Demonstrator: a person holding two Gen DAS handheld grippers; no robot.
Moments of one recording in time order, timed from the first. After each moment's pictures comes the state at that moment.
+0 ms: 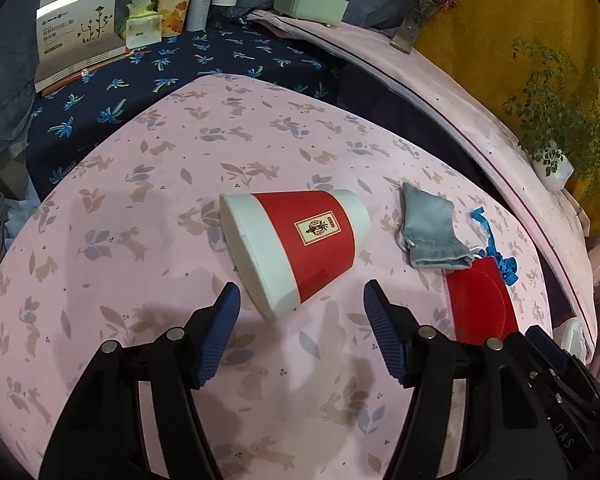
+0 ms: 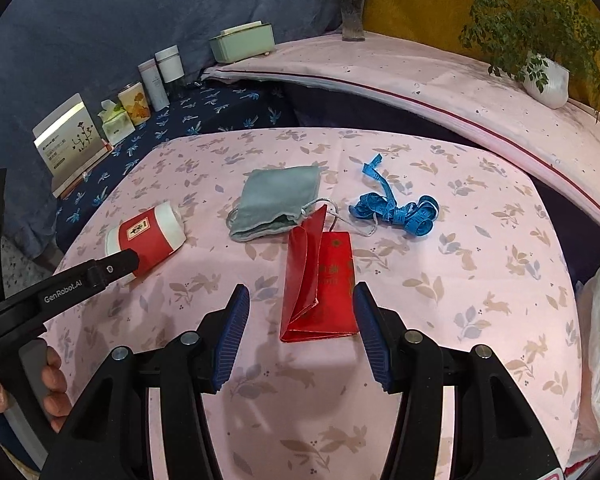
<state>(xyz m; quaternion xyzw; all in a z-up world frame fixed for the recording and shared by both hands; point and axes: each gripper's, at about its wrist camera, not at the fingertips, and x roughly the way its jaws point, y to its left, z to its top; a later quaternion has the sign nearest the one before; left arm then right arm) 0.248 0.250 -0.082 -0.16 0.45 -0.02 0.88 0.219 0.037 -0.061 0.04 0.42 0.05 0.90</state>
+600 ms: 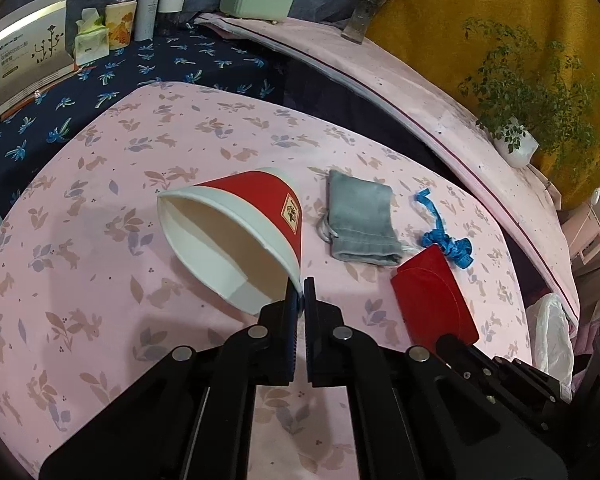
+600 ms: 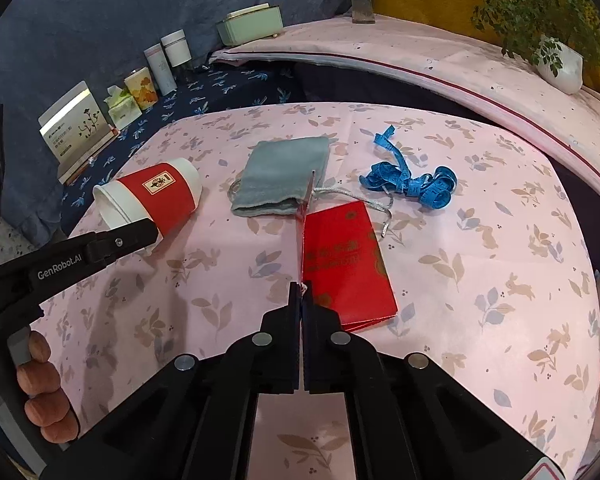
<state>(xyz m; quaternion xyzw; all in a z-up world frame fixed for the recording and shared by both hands) 0.246 0.201 -0.067 -0.14 0.44 -0.09 0.88 0.215 0.032 -0.078 0.05 0.44 0.08 0.89</state>
